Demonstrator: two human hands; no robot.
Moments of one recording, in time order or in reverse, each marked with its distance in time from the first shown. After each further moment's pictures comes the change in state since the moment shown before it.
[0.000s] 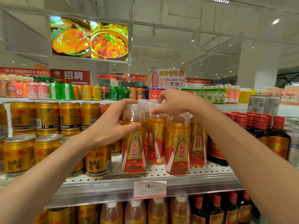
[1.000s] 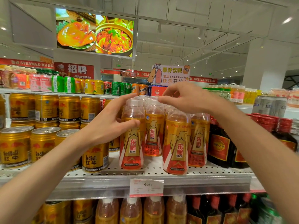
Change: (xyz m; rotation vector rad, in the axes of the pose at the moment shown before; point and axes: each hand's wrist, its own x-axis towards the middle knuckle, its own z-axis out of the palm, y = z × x) left_hand -0.006 -0.010 0.007 -0.070 0.032 -0.024; right_hand -0.012 0.028 -0.004 0.133 0.129 -0.198
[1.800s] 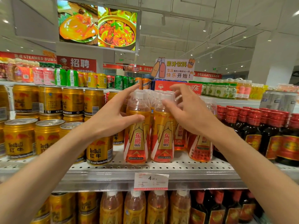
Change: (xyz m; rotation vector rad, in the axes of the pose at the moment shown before) left_hand -0.002 0.003 0.000 -0.041 -0.010 -0.035; right_hand -0.028 -0.001 0.061 0.167 0.316 -0.005
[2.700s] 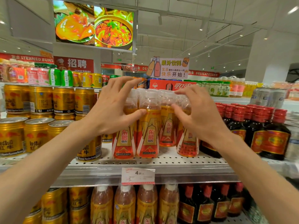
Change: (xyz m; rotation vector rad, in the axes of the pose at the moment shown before) left_hand 0.011 0.025 0.018 0.564 0.162 0.290; right_hand -0.037 0.030 -0.031 -0.212 0.186 -0.104
